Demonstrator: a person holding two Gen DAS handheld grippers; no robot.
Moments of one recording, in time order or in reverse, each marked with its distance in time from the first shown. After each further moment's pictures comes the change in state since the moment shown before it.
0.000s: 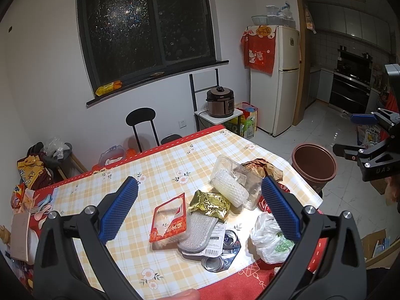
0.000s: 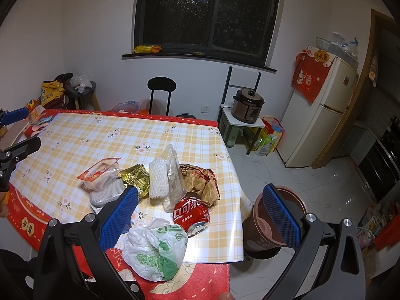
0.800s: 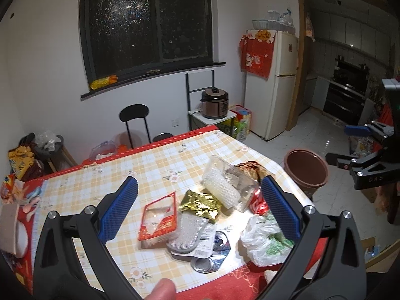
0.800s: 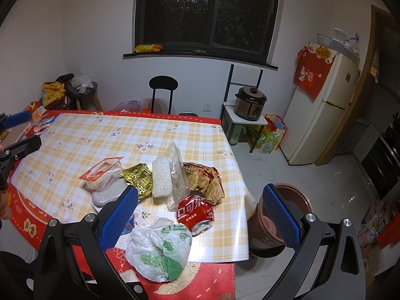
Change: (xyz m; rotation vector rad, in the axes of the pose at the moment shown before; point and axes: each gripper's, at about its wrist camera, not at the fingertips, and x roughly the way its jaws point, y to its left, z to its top) left arm 0.010 0.010 -0.012 -0.065 -0.008 -0.078; right arm 0.019 0.012 -0.022 0.025 -0.004 0.029
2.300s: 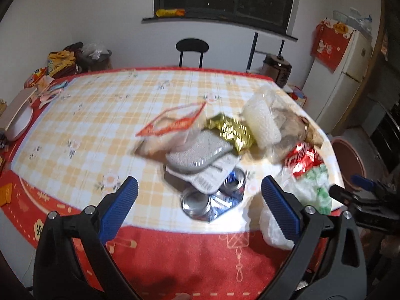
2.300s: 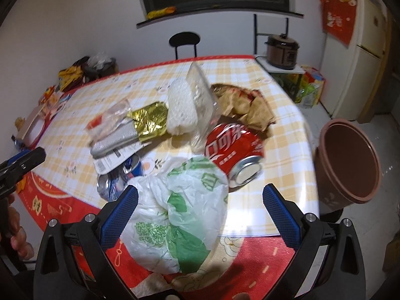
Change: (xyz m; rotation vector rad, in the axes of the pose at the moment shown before) left arm 0.072 -0.018 -0.150 -0.384 0.246 0.285; right arm 0.139 0.001 -0.123 0.068 0.234 0.217
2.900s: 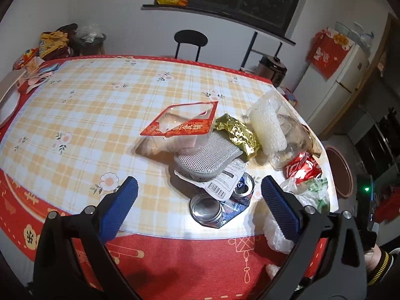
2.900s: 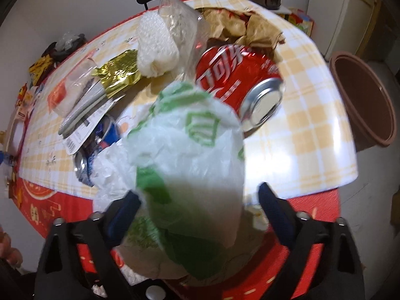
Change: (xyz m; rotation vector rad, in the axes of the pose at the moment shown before) left arm 0.023 0.053 0.024 -0.068 0.042 -0.123; right arm 0.068 0.006 -0.025 0.205 0.254 -0.020
